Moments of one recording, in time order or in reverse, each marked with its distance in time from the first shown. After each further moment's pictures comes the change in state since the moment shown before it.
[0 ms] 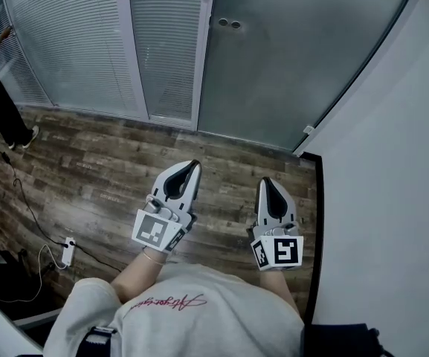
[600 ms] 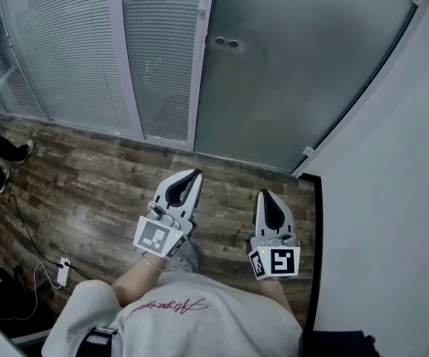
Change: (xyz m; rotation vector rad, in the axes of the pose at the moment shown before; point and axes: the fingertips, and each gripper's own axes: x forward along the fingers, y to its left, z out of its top) left arm 0.074 0.045 -0.035 0.029 0.010 -0.032; right arm 0.077 -0.039 -0.018 -0.018 -0.004 -0.007
